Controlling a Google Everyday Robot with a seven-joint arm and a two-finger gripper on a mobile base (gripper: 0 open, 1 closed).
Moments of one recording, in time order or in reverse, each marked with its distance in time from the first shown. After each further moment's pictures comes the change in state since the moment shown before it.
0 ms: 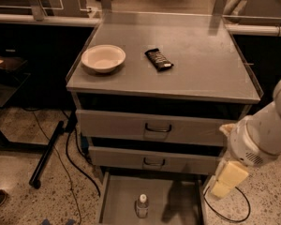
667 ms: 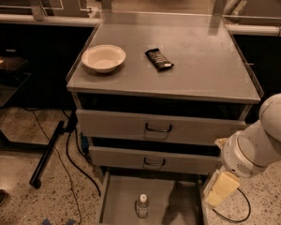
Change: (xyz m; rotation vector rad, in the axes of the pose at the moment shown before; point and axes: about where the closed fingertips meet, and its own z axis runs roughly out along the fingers) arm 0.017 0.008 0.055 -0.067 -0.004 0.037
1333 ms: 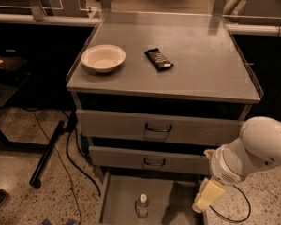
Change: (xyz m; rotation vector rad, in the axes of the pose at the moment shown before) arm 0.013 -0.013 0.080 -0.027 -0.035 -0.013
